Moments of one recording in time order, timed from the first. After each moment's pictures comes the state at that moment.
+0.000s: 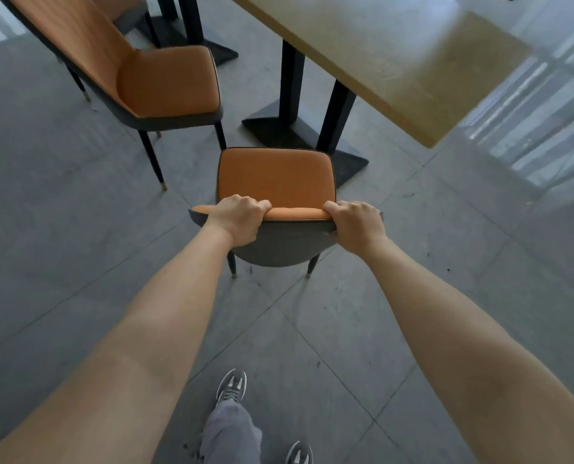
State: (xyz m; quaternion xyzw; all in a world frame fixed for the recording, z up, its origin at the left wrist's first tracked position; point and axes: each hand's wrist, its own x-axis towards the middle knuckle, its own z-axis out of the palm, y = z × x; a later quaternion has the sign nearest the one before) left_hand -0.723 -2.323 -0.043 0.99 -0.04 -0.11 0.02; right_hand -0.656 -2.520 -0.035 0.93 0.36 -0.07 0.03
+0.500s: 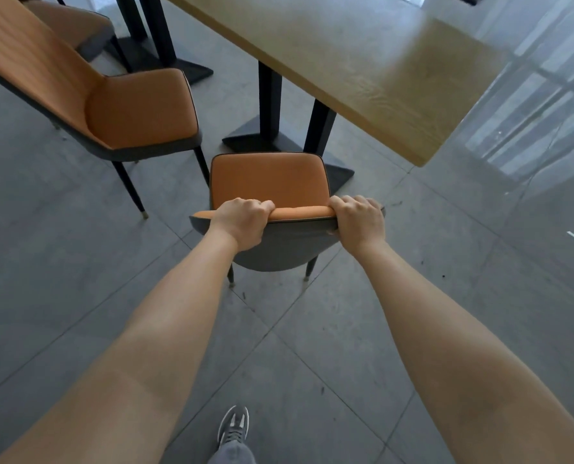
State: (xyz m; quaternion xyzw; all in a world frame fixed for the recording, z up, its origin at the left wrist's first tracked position) left_hand -0.629 -2.305 -0.049 0.99 -0.07 -0.07 0.02; right_hand -0.576 -2.496 -0.053 0.97 0.23 -0.01 0.00
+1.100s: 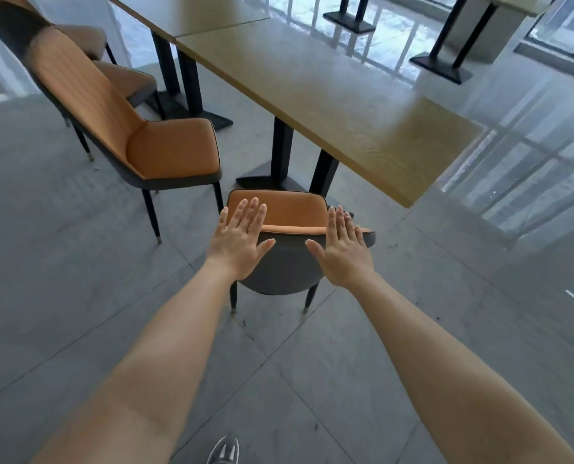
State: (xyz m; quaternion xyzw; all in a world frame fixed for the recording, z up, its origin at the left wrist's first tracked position) left_hand -0.697 -2.301 -0.016 1.00 0.06 -0.07 0.04; right_hand -0.645 -2.486 0.004 0.97 0.19 -0.15 -0.05
